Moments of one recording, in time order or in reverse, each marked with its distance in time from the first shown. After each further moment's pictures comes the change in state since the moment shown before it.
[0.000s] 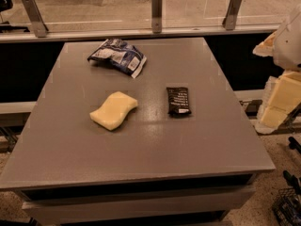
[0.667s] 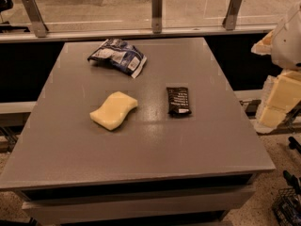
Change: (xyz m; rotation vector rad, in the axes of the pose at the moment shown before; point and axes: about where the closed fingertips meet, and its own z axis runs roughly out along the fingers) arm -0.006 0.002 -0.003 0.008 0.003 -0.020
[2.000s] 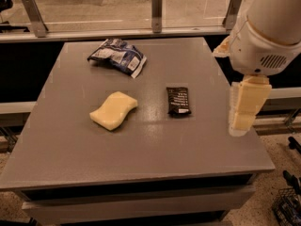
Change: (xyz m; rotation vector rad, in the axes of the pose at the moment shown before) arm -0.047 0.011 0.021 -0.038 0.026 -0.214
